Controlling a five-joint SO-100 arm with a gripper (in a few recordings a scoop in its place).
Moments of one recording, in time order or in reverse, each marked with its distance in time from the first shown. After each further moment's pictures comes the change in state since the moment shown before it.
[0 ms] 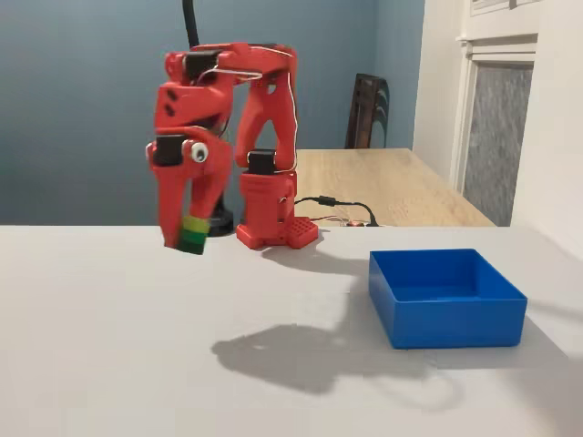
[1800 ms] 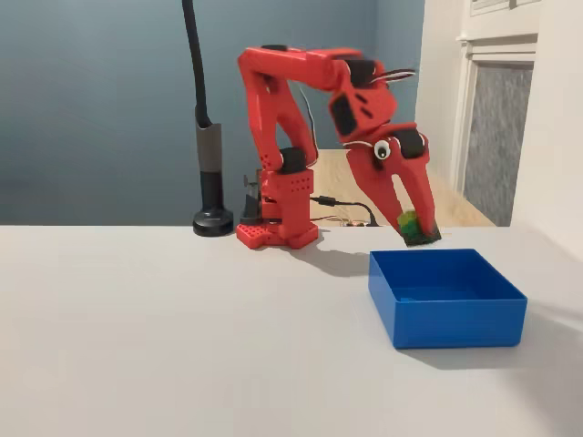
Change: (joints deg) arm -48.8 -3.8 5.5 -9.6 -15.0
